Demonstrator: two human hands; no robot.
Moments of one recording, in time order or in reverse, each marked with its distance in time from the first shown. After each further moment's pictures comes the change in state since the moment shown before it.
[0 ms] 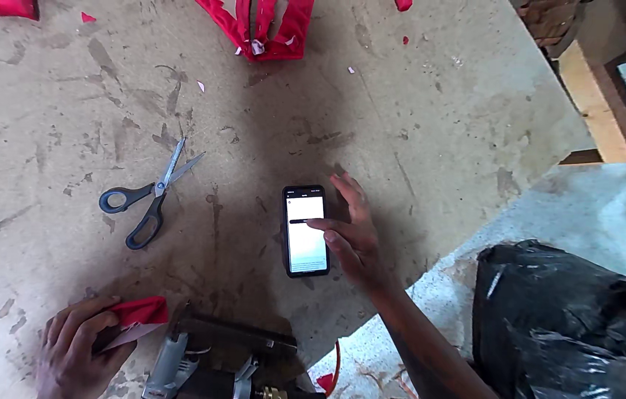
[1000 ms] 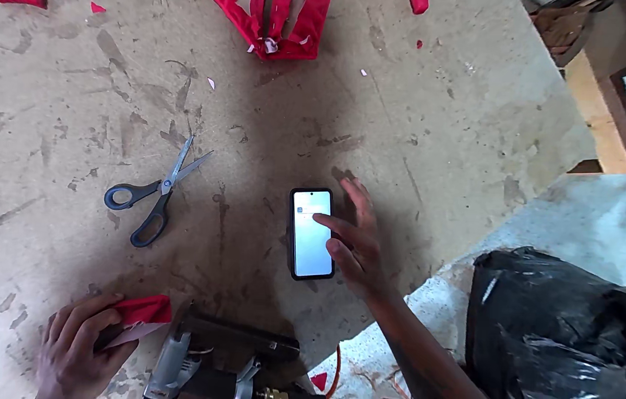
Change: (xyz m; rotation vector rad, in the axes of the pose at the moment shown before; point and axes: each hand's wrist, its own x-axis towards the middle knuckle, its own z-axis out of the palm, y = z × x) left_hand 0.002 0.000 -0.001 -0.014 -0.004 0.003; right_hand -0.004 -0.004 0.010 -0.087 0.027 0.052
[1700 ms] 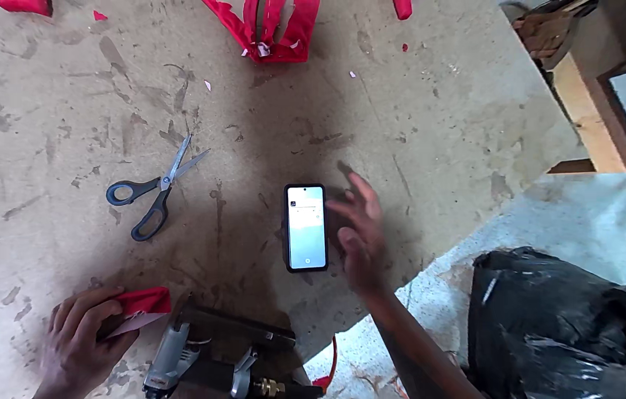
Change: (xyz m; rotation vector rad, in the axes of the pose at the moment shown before) left_hand -0.003 -0.002 0.002 0.029 0.035 0.011; right_hand 0.000 -0.009 -0.008 0.114 0.140 0.068
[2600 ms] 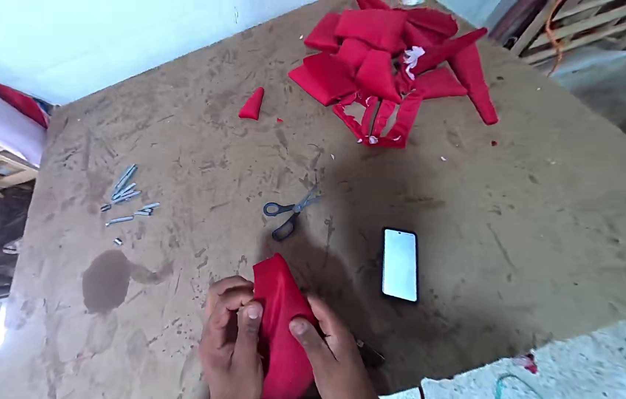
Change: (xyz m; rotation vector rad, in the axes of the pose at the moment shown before) left_hand 0.041 0.188 -0.146 -0.869 0.707 -0.276; right_hand -0.083 -0.276 0.106 0.635 -0.392 0.175
